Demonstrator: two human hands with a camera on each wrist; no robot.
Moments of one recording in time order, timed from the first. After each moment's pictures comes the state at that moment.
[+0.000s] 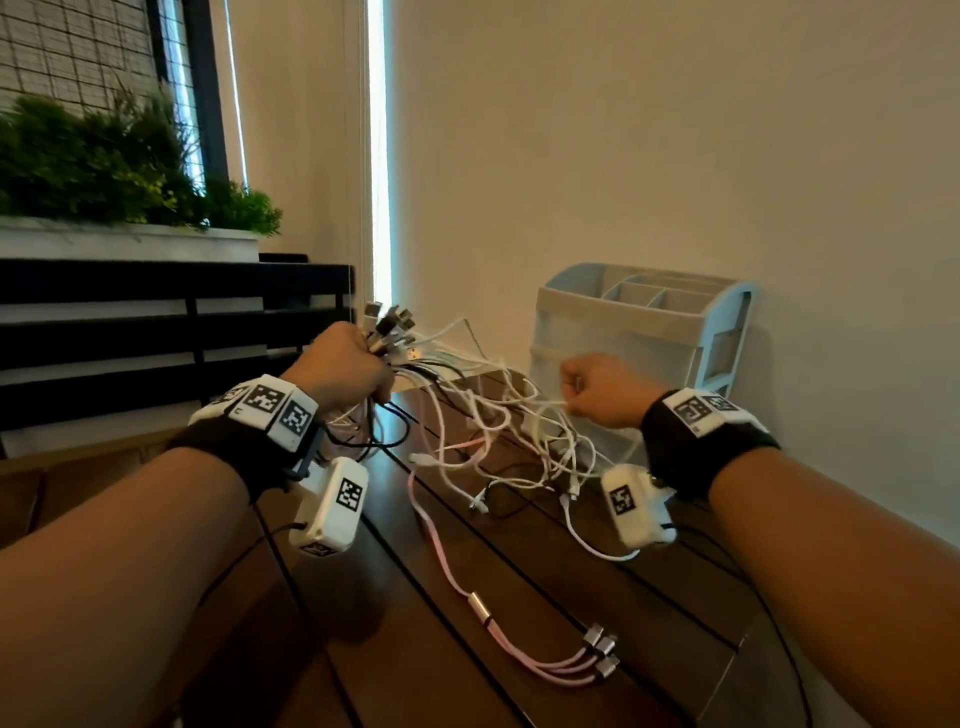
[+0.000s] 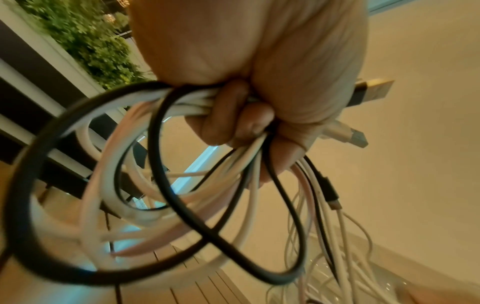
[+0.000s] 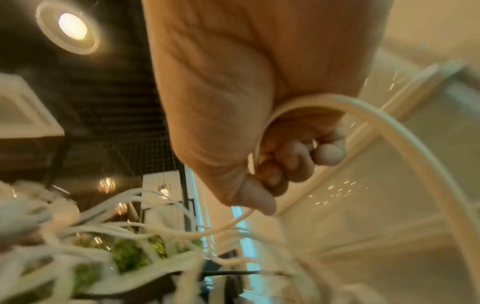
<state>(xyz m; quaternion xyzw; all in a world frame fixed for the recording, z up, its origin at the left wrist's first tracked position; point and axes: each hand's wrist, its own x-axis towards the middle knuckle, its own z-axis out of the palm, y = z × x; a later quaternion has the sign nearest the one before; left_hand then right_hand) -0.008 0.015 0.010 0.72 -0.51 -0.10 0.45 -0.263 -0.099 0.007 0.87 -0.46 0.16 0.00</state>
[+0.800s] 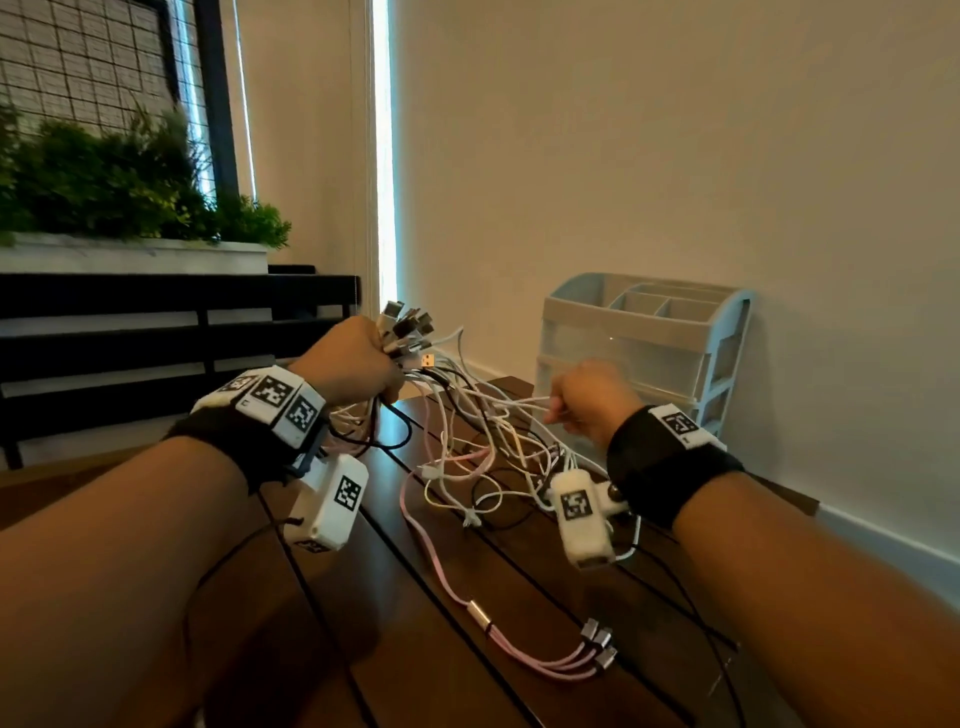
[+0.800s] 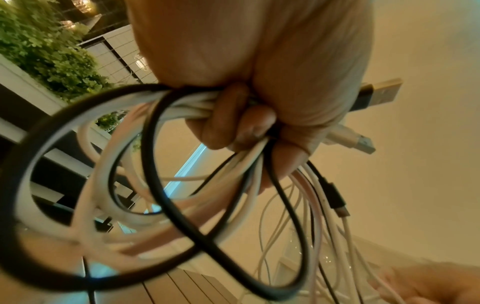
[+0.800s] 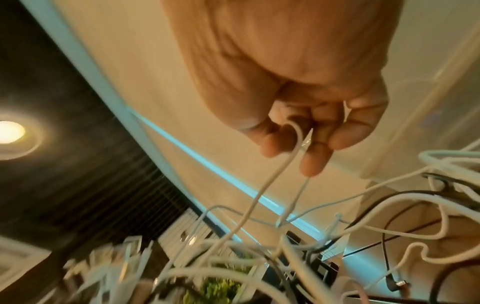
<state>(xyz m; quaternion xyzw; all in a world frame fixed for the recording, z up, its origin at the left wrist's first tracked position) -0.016 0.032 0.032 0.72 -0.57 -0.08 0.39 -0.236 -0.063 0.008 0.64 -0.51 0.40 -0.41</state>
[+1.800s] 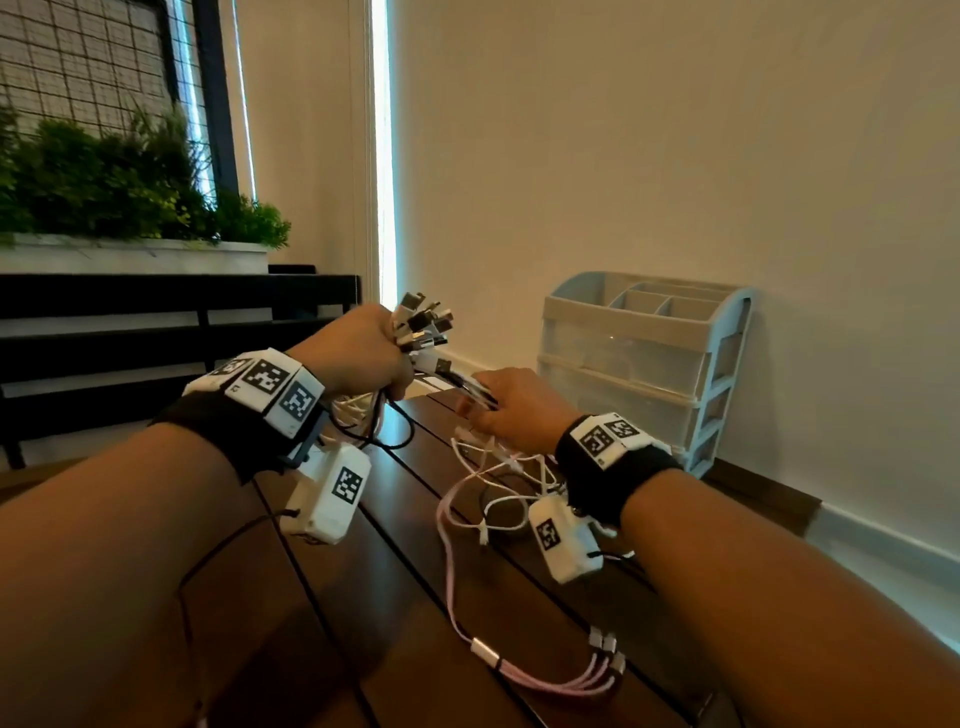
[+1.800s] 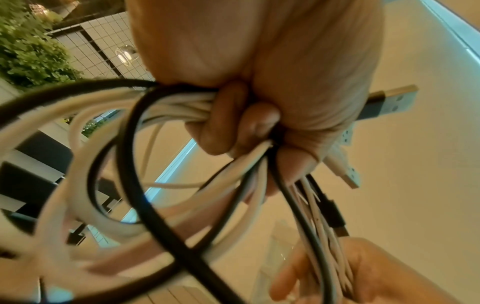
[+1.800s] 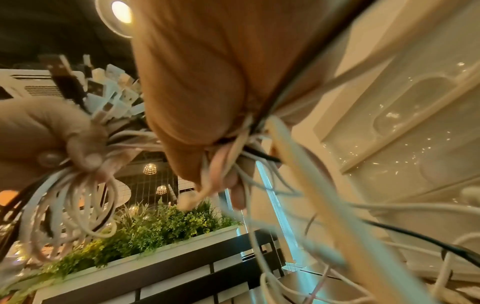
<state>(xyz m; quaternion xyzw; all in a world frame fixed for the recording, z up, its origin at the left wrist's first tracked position) -0.027 0.043 0.048 0.70 -0.61 -0.09 0.37 -0.196 -0.065 -0.009 0.91 -0.31 0.23 -0.12</state>
